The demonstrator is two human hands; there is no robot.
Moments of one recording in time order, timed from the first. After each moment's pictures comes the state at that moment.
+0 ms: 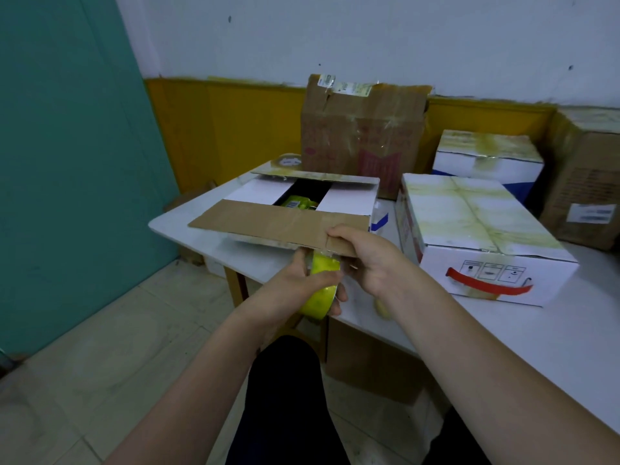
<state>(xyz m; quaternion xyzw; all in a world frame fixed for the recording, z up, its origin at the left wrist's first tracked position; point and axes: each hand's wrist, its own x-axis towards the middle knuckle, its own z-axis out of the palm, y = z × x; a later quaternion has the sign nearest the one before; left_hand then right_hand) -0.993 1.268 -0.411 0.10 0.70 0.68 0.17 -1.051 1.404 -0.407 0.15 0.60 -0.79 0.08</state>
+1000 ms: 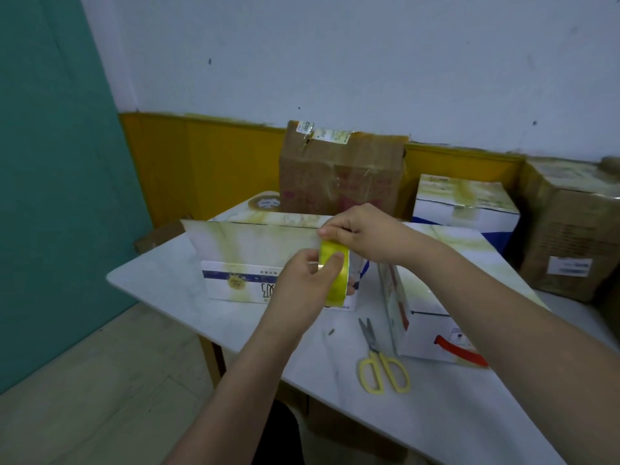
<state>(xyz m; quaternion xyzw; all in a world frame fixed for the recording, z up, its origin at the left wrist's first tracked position) -1.065 1.322 -0.366 0.03 0.73 0.68 -0.01 -1.136 1.467 -0.313 -0.32 0.92 -0.22 -0.06</state>
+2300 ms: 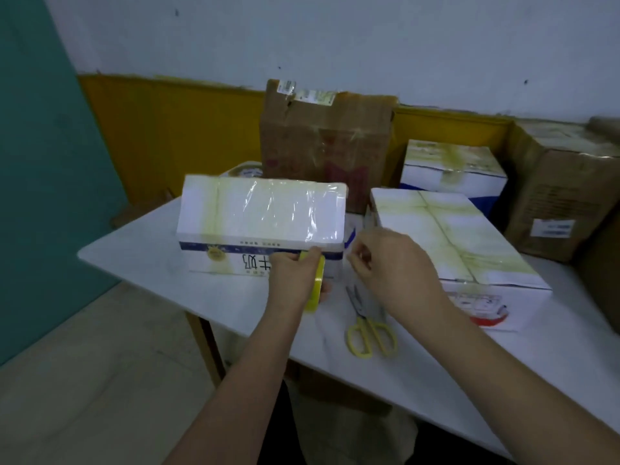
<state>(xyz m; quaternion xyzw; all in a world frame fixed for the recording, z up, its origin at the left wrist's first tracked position) -1.085 1.341 -0.417 -0.11 0.67 0.73 0.01 -1.047 1.478 -0.377 -0.05 0.98 -0.11 -0.18</state>
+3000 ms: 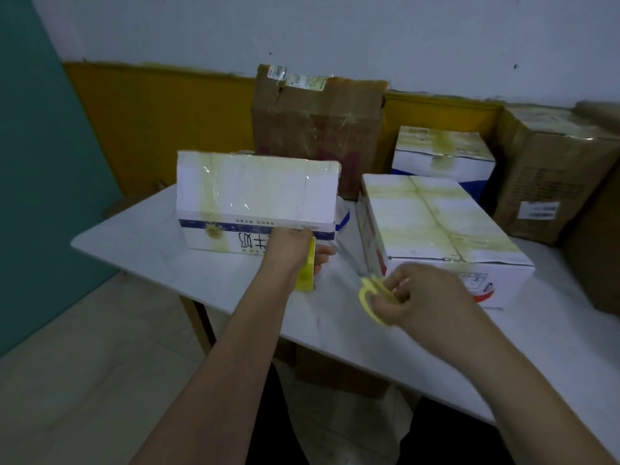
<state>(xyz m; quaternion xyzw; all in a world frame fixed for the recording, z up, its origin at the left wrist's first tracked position) -1.099 1.346 -0.405 -0.11 0.68 0.72 0.13 -0.967 1.497 -0.375 0.08 0.96 -0.25 -0.02</state>
